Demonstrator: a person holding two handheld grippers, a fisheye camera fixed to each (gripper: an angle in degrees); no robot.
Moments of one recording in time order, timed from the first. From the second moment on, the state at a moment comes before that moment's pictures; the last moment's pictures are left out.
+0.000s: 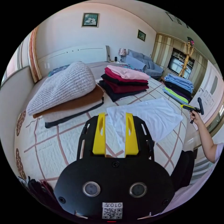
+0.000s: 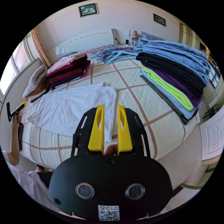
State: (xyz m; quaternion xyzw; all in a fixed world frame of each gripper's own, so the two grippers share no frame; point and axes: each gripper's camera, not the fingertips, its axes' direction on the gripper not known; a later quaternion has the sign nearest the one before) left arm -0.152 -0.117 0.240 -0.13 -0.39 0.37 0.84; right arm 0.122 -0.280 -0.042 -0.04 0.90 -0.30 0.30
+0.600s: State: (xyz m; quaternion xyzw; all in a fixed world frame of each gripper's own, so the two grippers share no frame) left arm -0.220 -0.114 0.317 -0.19 -0.41 0.36 0.82; right arm 0.130 -0.308 -0.054 -0.07 0.87 -0.35 0.34
